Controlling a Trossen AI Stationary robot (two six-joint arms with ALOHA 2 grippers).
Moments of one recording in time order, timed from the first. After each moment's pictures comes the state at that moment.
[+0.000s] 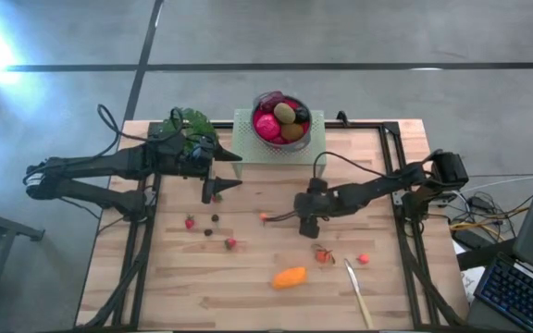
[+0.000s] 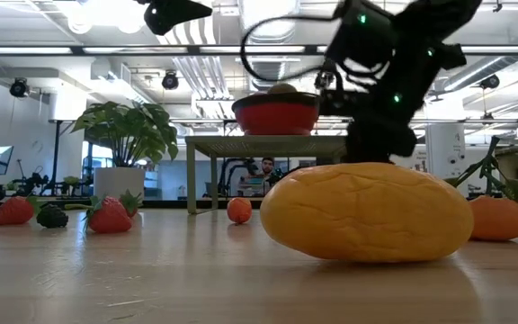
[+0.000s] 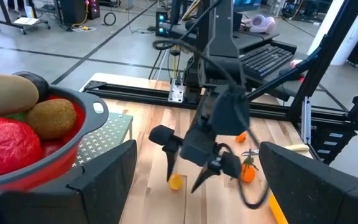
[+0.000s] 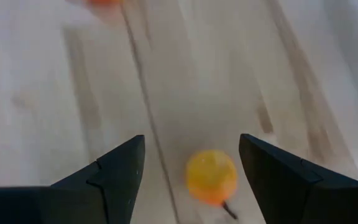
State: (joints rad) left arm 0.13 0.97 0.94 -0.17 0.10 -0.09; right arm 0.09 1.66 0.86 -0.28 0.29 0.29
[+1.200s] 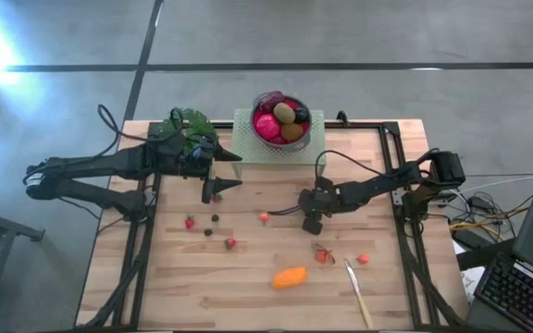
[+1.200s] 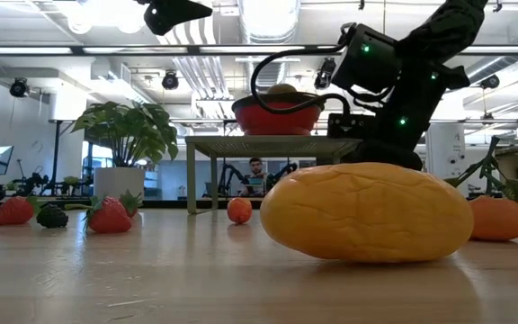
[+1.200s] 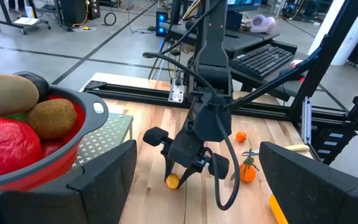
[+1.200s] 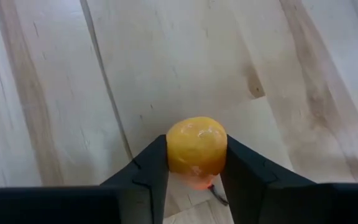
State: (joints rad) left arm 0.13 0.97 0.94 -0.17 0.10 -0.09; right arm 0.04 1.69 0.77 -0.22 0.26 0.31
